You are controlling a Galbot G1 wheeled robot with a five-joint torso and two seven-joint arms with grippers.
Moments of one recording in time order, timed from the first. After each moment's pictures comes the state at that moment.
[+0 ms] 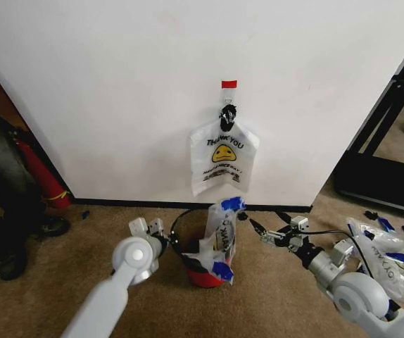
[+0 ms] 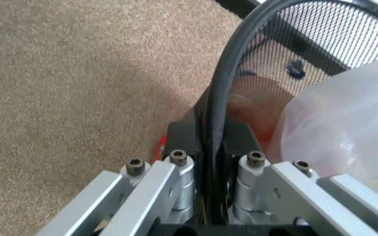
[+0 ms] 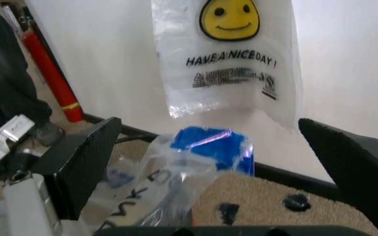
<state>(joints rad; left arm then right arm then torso) 1.06 -1.22 -0.16 -1.79 -1.27 0.58 -0.72 -1.38 0.74 0.32 1.95 0.82 0.06 -0.16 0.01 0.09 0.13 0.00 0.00</state>
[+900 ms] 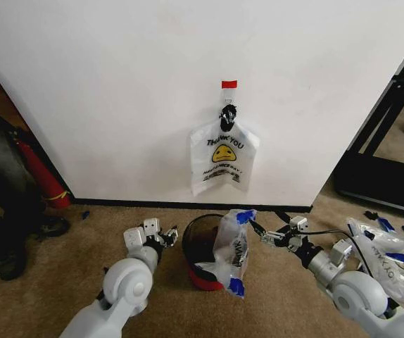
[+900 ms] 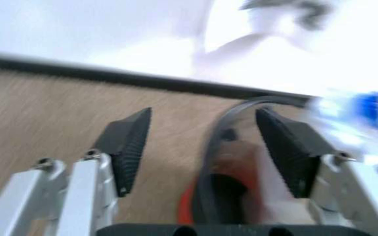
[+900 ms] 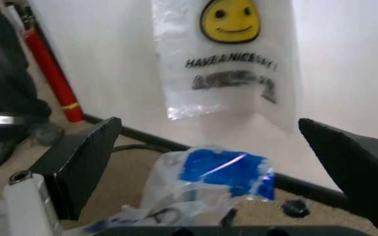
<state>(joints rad) 1.23 -1.07 -0.14 -2.17 -0.82 0.53 -0.53 -1.35 0.75 0.31 1.91 0.81 0.09 -0.18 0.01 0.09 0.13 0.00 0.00</state>
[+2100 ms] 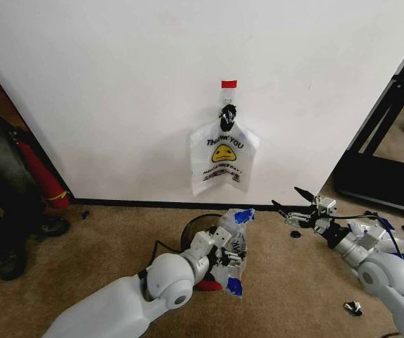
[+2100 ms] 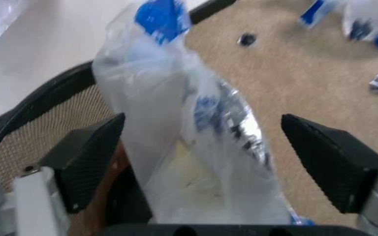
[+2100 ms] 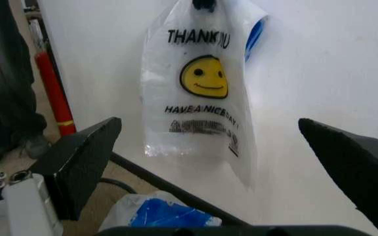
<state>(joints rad) 0.74 -1.02 0.45 -1.99 -0.77 0.70 -0.39 -1.33 0.76 0.50 1.80 0.80 0.15 -0.45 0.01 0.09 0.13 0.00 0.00</state>
